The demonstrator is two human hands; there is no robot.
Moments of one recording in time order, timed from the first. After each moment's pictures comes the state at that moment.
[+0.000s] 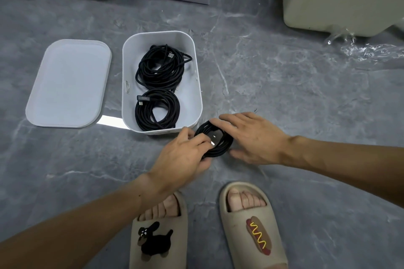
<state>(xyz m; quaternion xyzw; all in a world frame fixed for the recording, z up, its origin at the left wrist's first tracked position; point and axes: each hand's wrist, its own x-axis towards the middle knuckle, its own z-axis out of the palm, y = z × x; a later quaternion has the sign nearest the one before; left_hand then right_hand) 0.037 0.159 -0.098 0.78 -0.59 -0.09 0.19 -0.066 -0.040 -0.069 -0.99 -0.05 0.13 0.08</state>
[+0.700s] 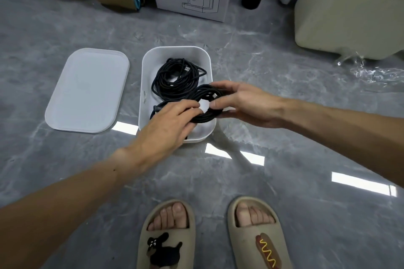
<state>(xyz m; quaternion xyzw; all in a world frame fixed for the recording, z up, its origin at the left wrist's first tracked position) 0.120 0.161 -0.055 0.80 -0.55 -0.07 0.24 0.033 -0.037 0.003 -0.60 0.24 0.17 0.74</state>
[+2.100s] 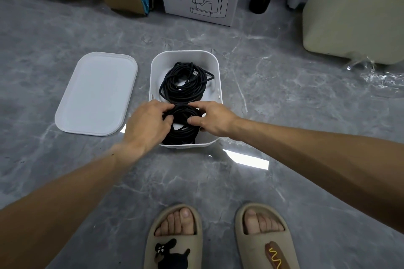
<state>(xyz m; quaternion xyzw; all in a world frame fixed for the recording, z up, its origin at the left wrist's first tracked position) 0.158 0.172 -0.054 0.93 -0.27 -0.17 0.17 0.078 0.016 -0.059 -0.82 0.25 0.18 0.49</state>
